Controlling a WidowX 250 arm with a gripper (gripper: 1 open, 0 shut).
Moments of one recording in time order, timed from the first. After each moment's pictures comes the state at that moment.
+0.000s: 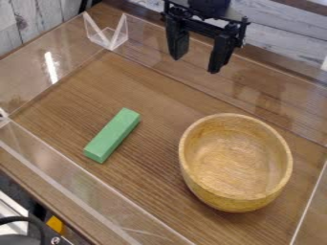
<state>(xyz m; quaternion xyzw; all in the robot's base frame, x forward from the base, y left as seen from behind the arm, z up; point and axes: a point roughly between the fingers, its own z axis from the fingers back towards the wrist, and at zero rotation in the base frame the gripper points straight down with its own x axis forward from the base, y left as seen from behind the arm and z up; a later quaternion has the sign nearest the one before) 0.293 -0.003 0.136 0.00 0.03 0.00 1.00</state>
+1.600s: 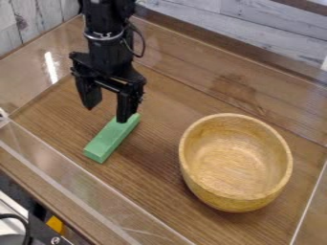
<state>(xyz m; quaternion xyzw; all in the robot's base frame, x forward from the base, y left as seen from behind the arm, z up) 0.217 0.077 0.075 0.01 0.04 0.05 1.00</state>
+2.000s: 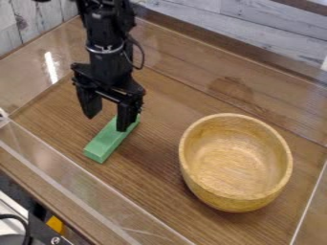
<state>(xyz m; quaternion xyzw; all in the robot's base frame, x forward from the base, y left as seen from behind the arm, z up) 0.216 0.080 0.058 0.02 0.04 0.05 1.00</state>
